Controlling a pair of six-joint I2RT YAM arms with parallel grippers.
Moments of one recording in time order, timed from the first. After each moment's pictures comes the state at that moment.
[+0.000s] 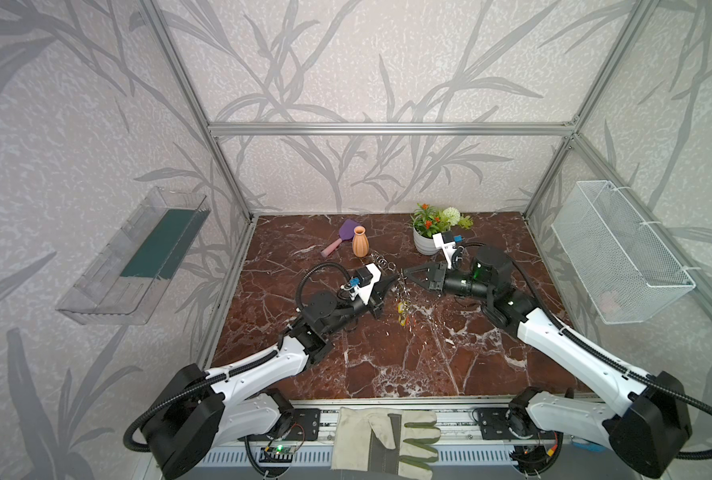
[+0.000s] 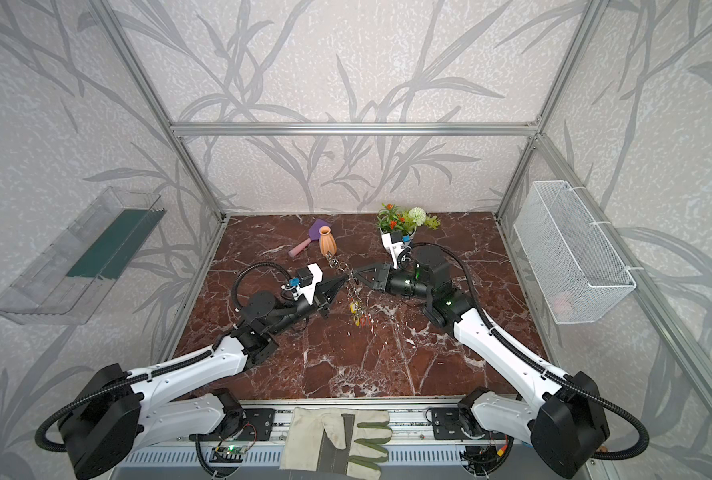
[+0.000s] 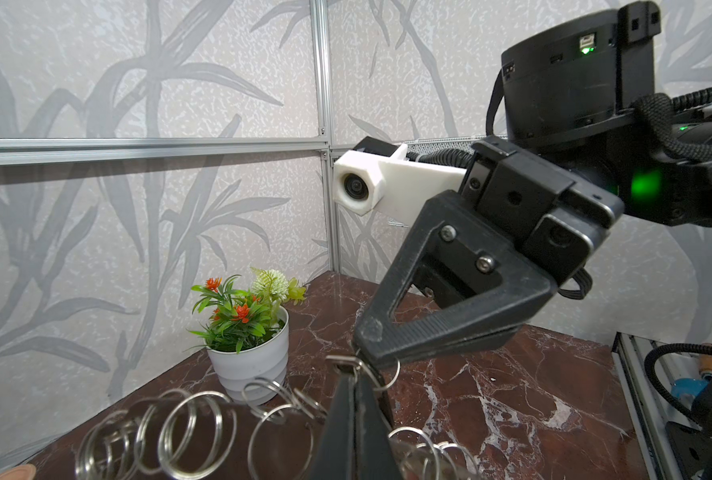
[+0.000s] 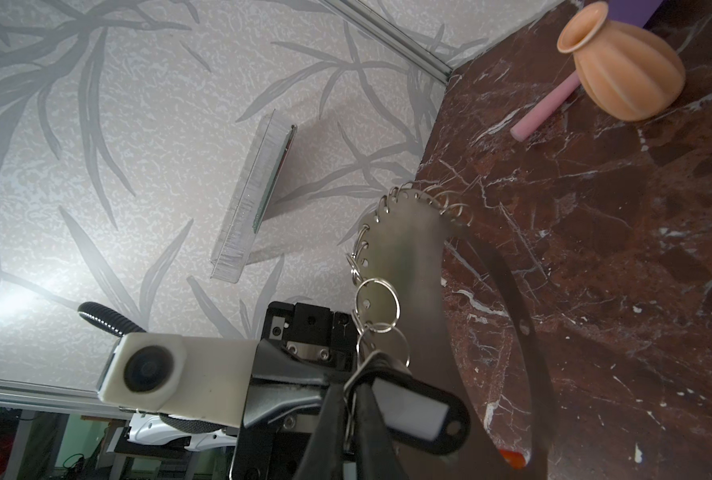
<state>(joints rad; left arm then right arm) -0.73 1.16 0.53 0.81 0.23 0.01 0.56 1.18 0.89 0.11 -0.65 0.99</state>
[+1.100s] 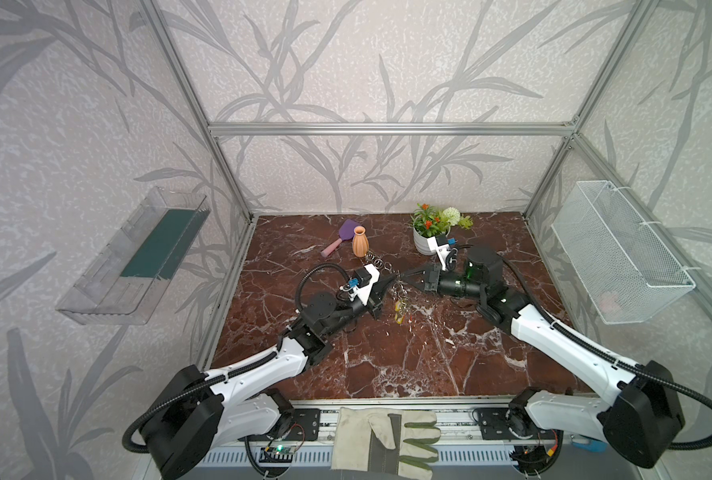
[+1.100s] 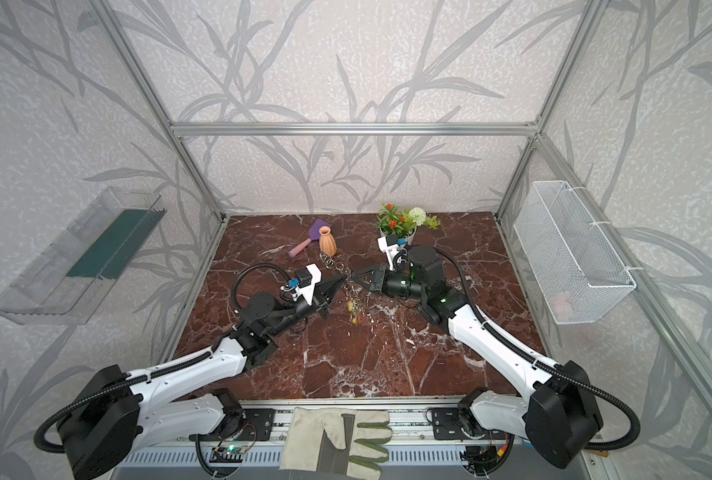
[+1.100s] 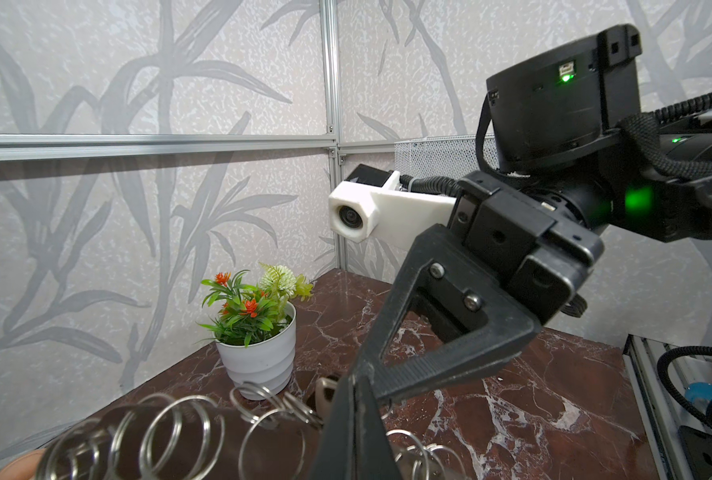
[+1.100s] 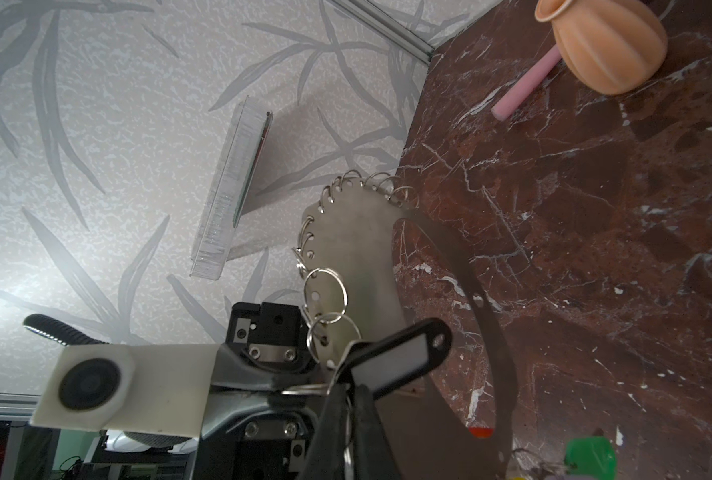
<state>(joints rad) -0.73 1.15 0.51 0.82 0.21 0.01 0.56 1.24 0.89 0.10 -0.65 0.98</state>
